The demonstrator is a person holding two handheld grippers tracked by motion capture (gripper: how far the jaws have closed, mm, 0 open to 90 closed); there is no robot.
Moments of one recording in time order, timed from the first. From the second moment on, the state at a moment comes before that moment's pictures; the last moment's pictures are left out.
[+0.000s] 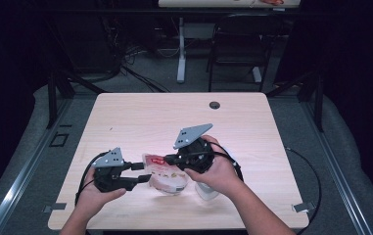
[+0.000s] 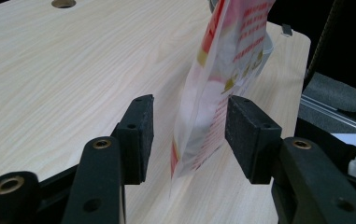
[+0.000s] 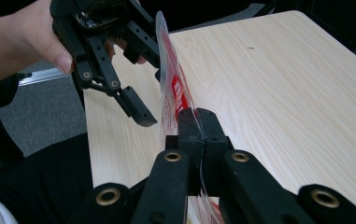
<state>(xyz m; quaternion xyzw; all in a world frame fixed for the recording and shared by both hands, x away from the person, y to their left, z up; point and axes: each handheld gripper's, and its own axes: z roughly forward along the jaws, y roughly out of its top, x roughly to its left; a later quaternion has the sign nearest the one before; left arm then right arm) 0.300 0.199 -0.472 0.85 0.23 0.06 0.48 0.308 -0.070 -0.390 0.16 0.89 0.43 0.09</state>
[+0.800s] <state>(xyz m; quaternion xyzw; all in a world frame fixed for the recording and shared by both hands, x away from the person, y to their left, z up) 0.303 0.186 -0.490 0.85 0.21 0.03 0.48 0.306 -0.083 -0.376 0.16 0.88 0.44 0.09</state>
